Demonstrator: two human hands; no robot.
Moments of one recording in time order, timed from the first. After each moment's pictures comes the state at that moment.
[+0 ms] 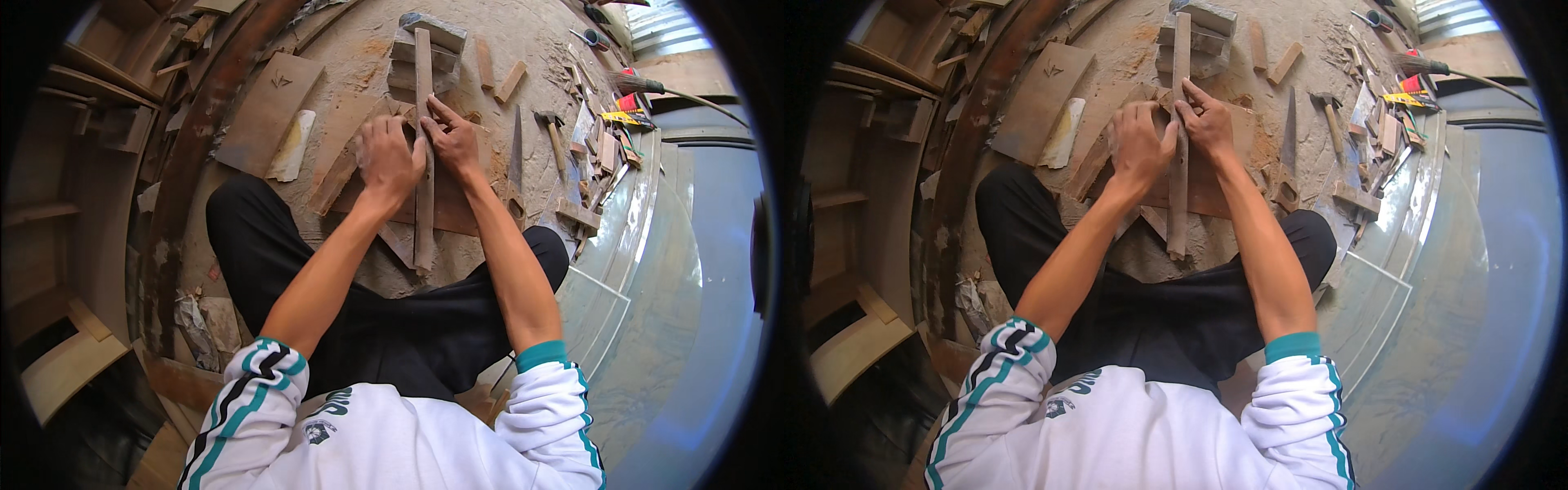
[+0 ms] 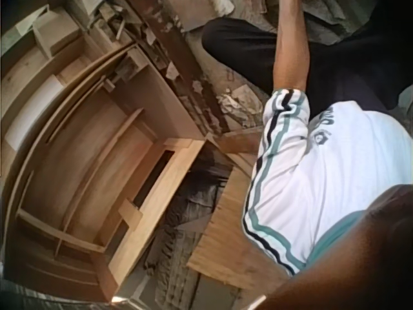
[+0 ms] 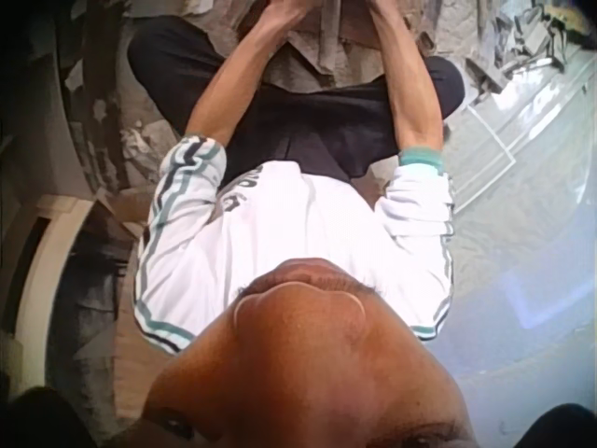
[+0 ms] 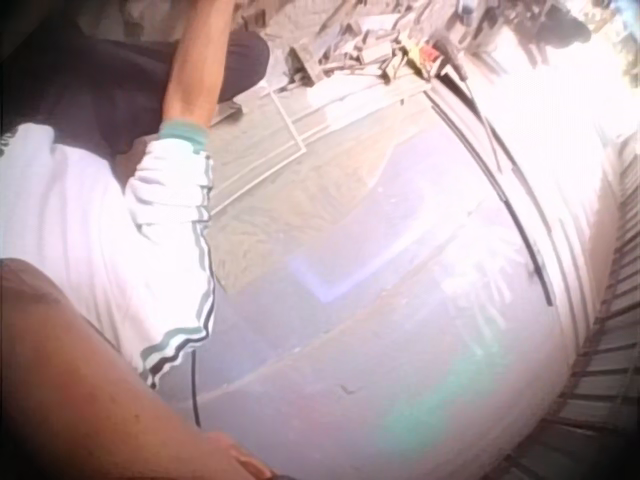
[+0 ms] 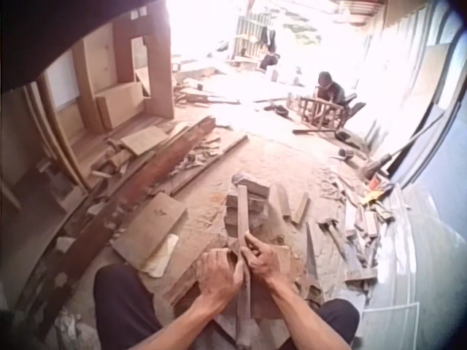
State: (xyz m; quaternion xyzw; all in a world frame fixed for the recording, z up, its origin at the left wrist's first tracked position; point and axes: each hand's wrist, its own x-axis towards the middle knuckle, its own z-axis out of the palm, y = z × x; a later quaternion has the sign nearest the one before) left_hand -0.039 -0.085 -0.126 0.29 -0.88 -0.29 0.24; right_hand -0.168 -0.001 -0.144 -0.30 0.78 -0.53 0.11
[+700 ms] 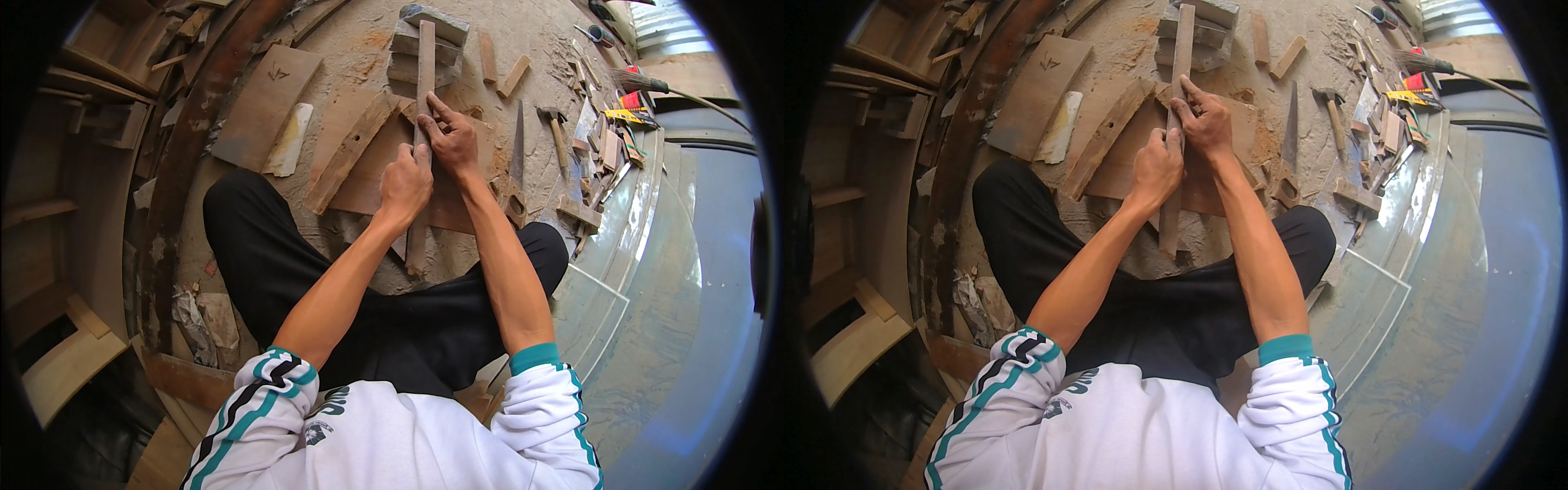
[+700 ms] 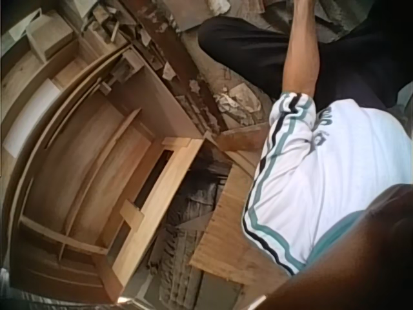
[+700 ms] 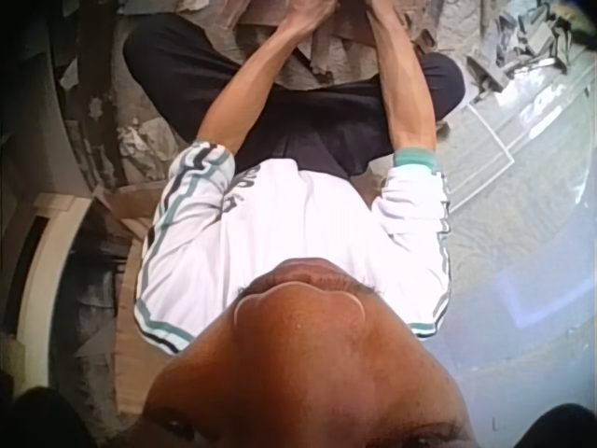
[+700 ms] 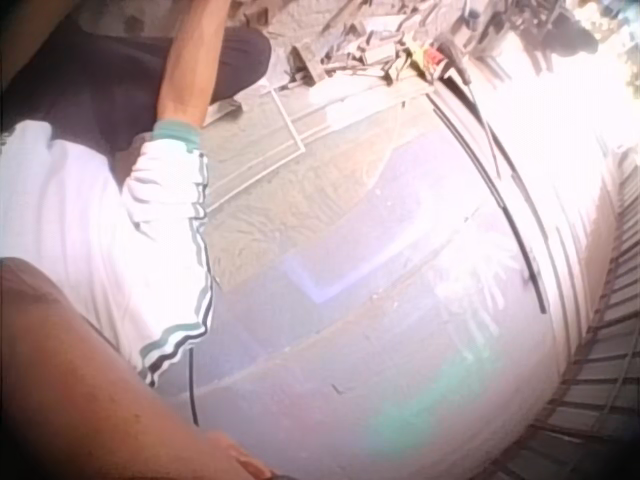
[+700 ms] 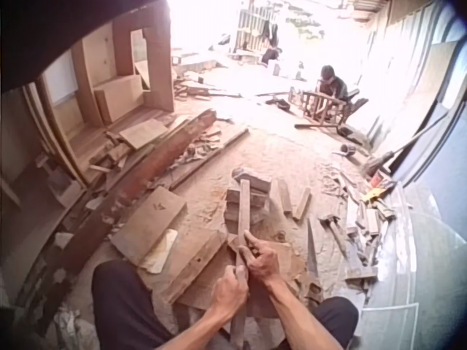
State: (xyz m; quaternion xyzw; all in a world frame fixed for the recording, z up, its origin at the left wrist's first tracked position) left_hand -0.039 -0.047 -0.150 0.38 -0.76 -0.52 0.12; right_hand -0.166 0.003 -0.152 -0.33 0.82 -0.46 0.07
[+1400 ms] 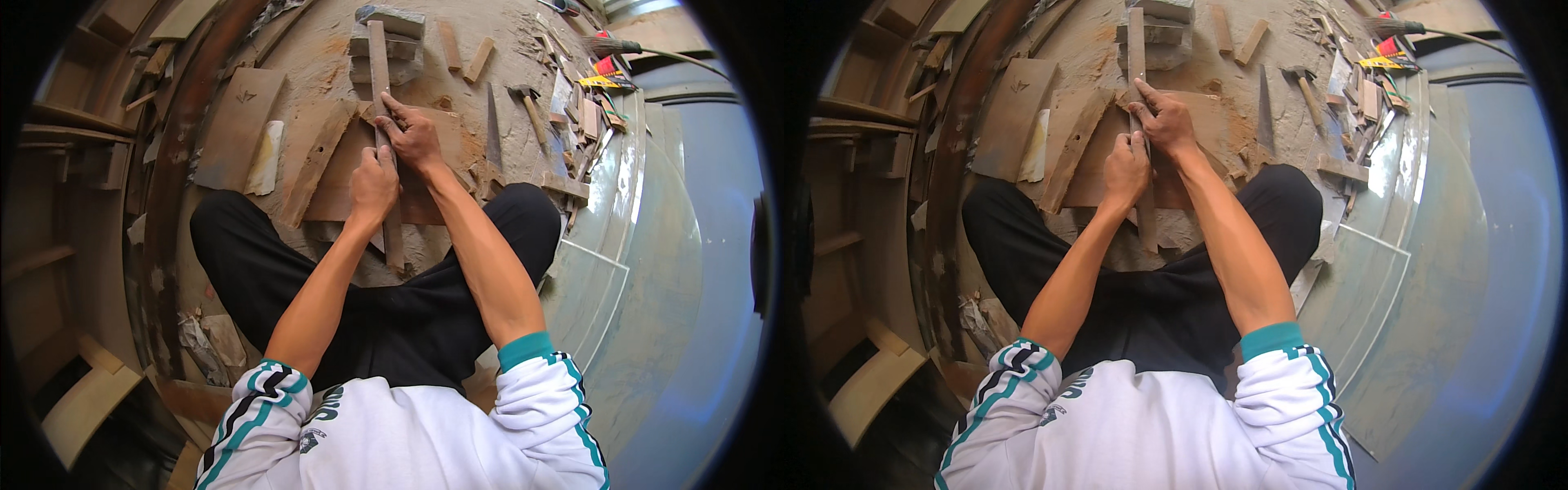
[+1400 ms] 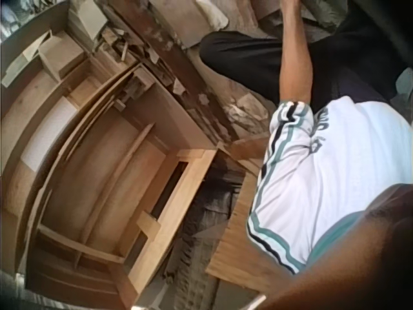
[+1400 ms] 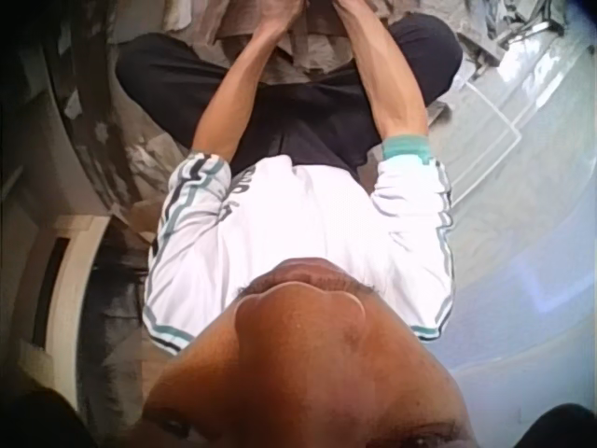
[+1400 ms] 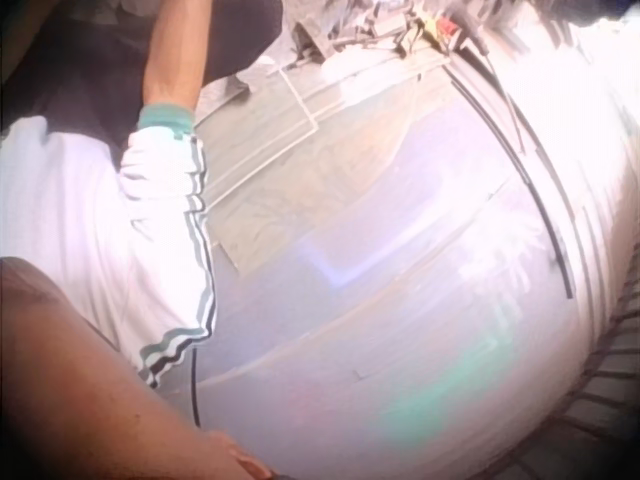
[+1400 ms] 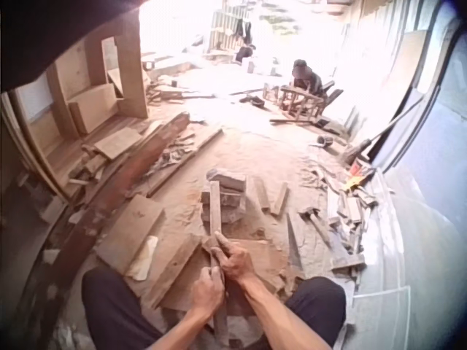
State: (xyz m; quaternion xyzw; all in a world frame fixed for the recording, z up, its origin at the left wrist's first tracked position) left_hand -0.038 -0.048 -0.139 0.37 -0.75 -0.54 0.09; right_hand -0.163 0.001 -0.155 -0.34 0.81 -0.48 0.06
